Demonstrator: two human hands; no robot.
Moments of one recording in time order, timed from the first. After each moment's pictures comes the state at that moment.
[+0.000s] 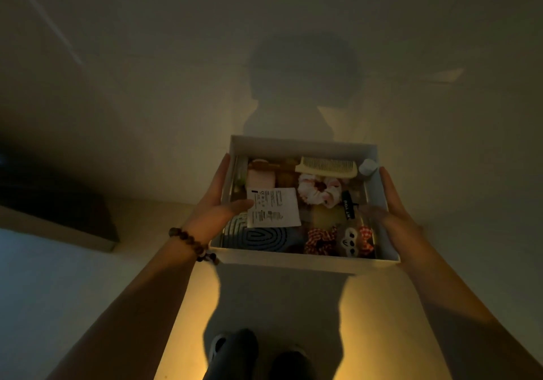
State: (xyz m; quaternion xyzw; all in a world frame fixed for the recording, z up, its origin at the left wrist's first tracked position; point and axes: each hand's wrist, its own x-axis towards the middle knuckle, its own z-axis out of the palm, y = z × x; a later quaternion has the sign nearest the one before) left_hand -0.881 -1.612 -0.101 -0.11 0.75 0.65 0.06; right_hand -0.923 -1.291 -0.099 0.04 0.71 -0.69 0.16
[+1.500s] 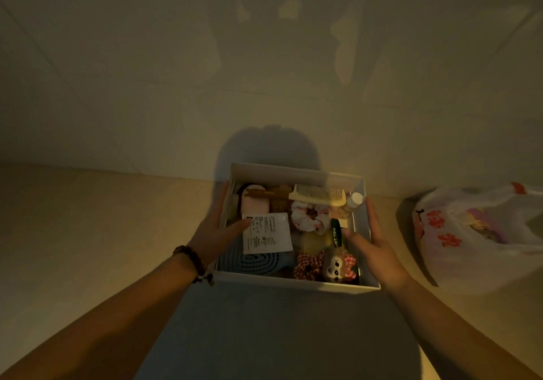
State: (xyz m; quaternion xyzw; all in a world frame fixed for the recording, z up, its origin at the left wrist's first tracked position) left_hand -0.970 -1.649 -0.783 -0.04 0.79 0.60 0.03; right_hand -0.997 -1.338 -0.791 0.04 0.77 -0.62 0.14
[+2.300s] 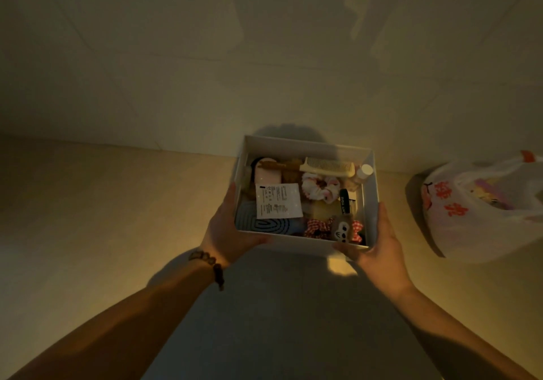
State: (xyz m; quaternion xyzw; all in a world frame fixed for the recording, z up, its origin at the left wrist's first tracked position) left_hand -0.908 -1.634 -0.786 -0.09 0.89 0.46 -0.01; right_hand -0.929 -1.340 -0.789 0.00 0.90 -0.44 0.07
